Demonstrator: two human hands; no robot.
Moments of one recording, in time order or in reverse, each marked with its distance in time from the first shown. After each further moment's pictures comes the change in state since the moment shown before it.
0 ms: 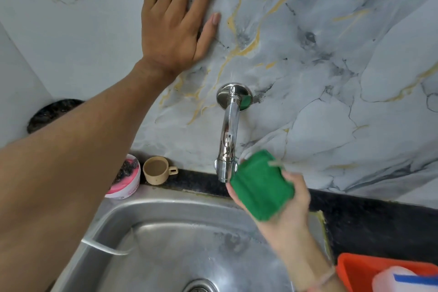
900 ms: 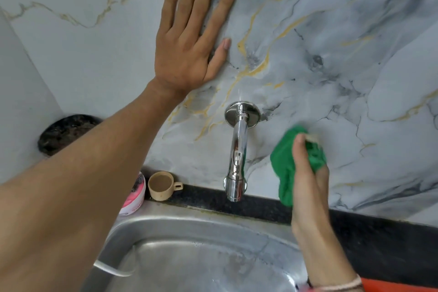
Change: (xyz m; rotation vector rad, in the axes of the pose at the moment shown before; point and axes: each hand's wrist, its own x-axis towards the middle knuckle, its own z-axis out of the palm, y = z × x) left_hand 0.007 0.000 -0.012 -0.030 -0.091 0.010; right_hand 0.008 -0.039 0.071 -0.704 0.224 -0.606
